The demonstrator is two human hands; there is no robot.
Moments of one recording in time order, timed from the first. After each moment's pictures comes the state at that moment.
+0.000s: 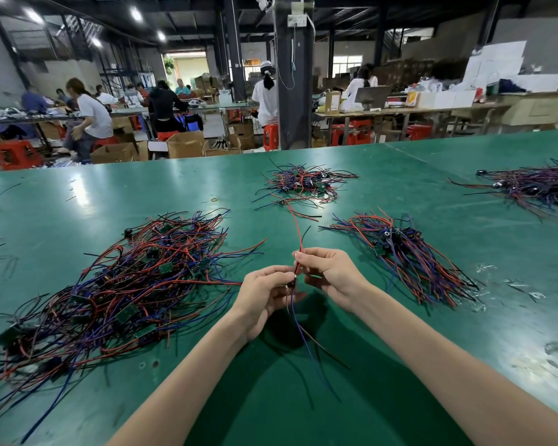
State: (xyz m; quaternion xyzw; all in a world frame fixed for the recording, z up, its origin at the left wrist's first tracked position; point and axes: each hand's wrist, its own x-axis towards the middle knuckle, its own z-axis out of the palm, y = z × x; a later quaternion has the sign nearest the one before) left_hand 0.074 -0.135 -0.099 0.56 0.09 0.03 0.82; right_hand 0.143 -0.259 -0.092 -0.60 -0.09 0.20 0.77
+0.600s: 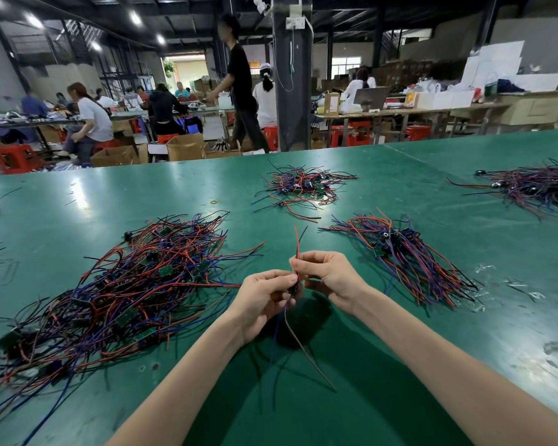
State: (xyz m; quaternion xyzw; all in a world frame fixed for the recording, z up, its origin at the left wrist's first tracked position) left_hand 0.072 -0.133 -0.096 0.57 0.11 -0.01 0.82; right_hand 0.140 -0.261 -0.094 -0.62 -0.13 0.20 0.74
